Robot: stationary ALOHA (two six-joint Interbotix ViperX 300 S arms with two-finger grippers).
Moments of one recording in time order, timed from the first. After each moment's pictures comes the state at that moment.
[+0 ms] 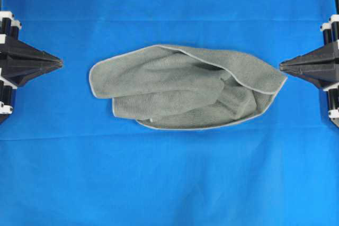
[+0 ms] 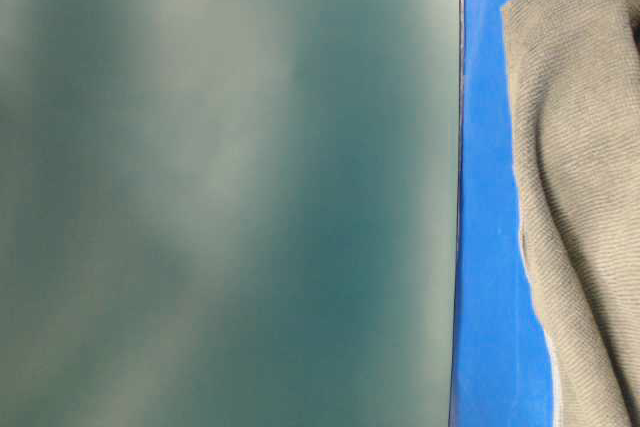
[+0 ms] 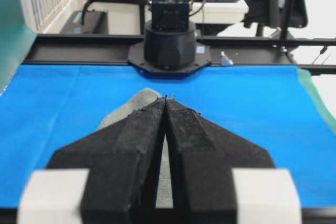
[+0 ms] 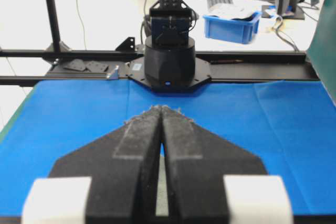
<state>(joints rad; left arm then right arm) 0.00 -0.97 1.18 0.00 -0.29 0.00 0.00 -0.96 1.17 0.00 -0.29 0.00</state>
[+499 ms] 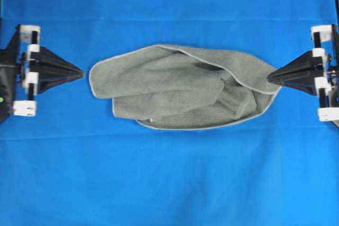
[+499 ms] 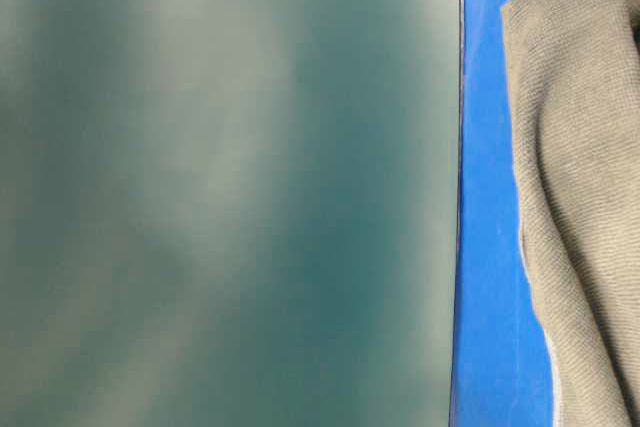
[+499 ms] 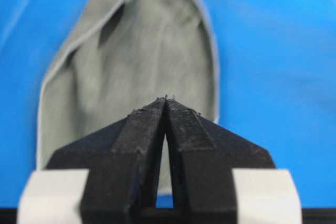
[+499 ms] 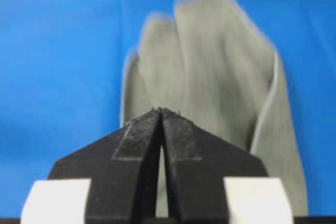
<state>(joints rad) 0.05 -0.76 1.16 -0.05 -0.07 -0.14 -0.02 -0.88 1.08 0.00 0.22 0.15</state>
